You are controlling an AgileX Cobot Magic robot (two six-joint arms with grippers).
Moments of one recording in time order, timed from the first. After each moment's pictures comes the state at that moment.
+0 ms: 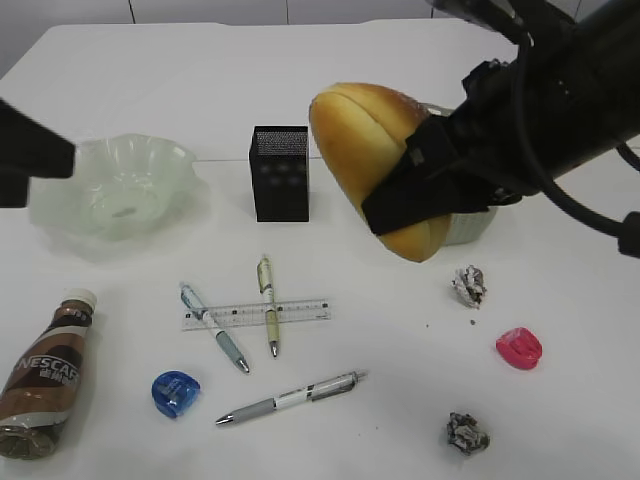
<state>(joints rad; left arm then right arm) -0.07 1.13 -0.94 -0.78 0.97 0.31 0.41 1.40 -1.15 0.66 0.94 -0.50</state>
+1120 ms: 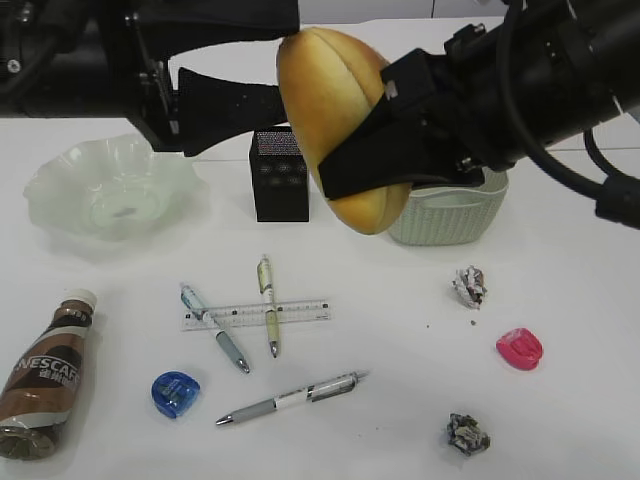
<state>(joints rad) -0.30 1.59 -1.03 -1.73 1.17 0.91 0.41 1.40 -1.15 0.89 0.93 -0.54</state>
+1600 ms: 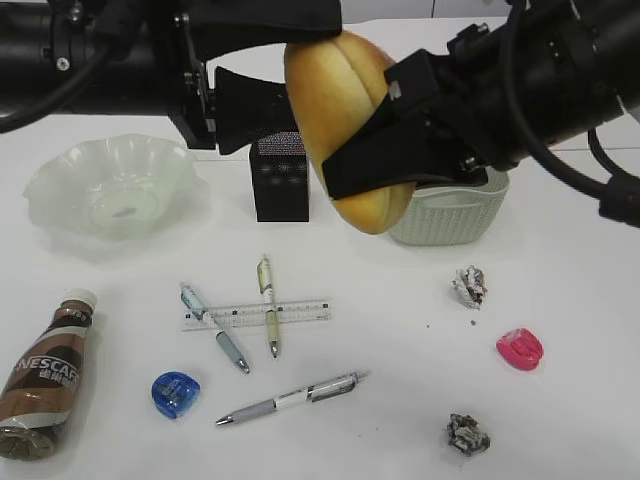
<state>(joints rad) -0.36 1.64 -1.08 -1.74 1.14 0.91 0.41 1.40 -1.15 0.89 0.93 -0.55</state>
